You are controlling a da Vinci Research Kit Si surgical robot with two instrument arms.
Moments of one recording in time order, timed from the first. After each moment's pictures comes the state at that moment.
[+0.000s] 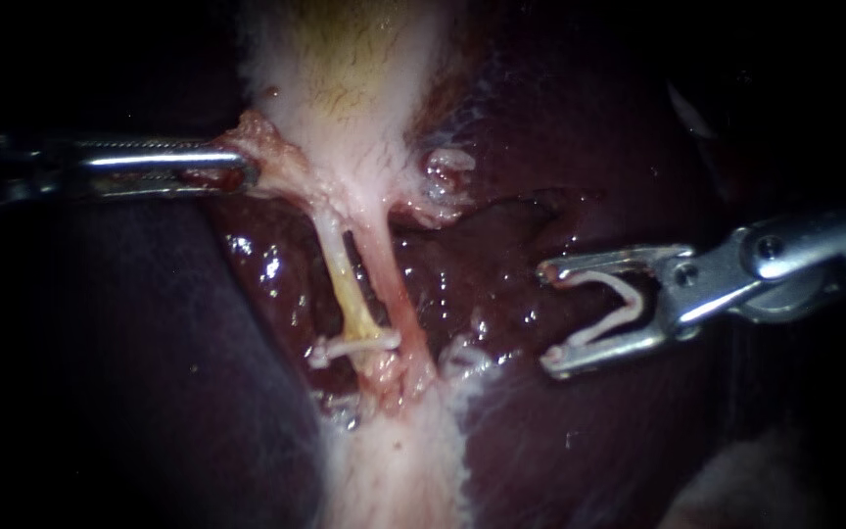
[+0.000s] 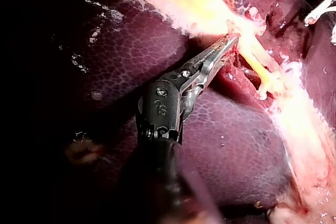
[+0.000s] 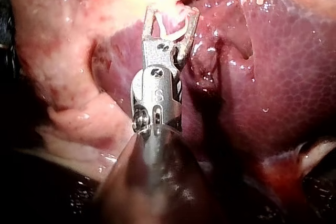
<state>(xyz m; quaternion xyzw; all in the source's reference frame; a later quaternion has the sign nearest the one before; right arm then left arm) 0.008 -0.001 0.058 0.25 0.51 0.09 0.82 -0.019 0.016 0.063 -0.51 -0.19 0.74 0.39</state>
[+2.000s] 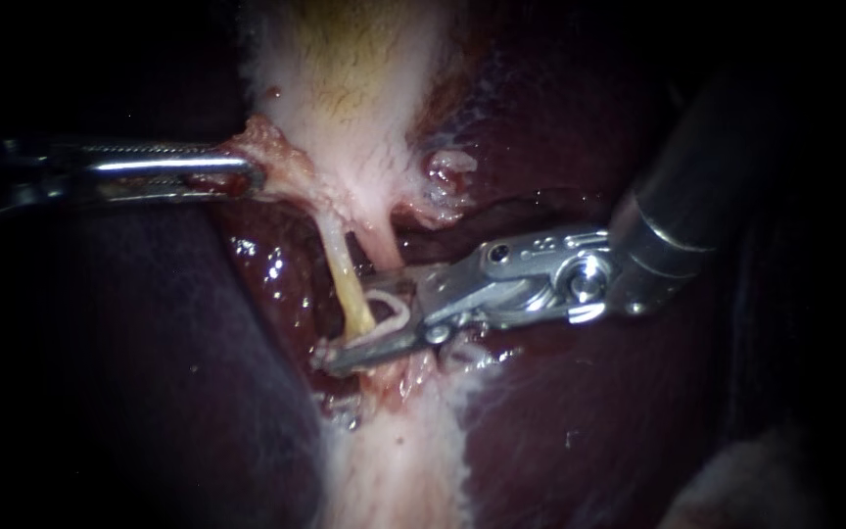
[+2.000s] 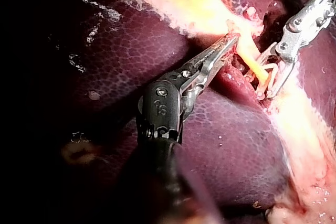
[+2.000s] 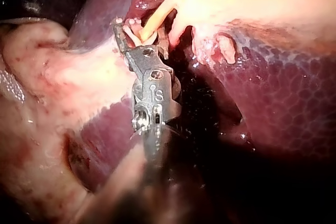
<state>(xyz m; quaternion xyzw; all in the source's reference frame) 0.023 -0.002 0.070 0.34 0.49 0.14 0.79 -0.019 0.016 0.063 -0.51 -0.19 0.74 0.39</state>
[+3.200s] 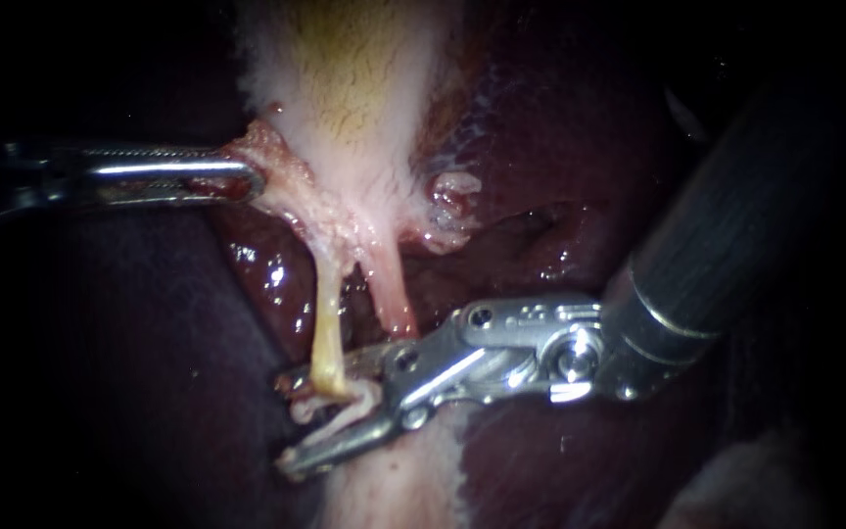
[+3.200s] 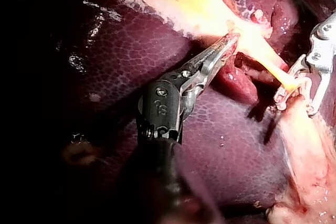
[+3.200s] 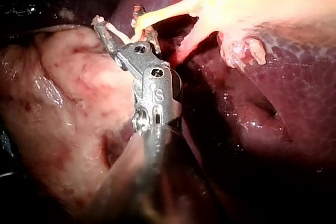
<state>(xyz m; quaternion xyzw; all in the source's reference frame) 0.024 -0.006 0.063 0.42 0.54 0.09 0.72 -0.019 0.016 0.063 -0.51 -0.19 0.74 0.39</state>
